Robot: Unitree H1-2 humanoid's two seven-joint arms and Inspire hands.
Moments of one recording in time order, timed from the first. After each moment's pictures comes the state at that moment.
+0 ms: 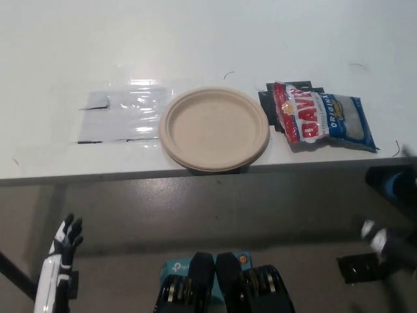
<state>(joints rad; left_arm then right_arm) 0.15 0.11 0.06 -0.12 0.11 -0.22 0.03 -0.05 -0.23 -0.07 -0.32 -0.33 -0.25 -0.02</state>
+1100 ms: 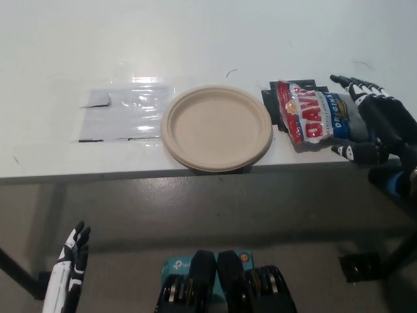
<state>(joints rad) 0.16 0.13 0.05 -0.05 0.17 -0.22 0.02 -0.54 -0.46 0.21 -0.02 -0.63 0.18 0.32</state>
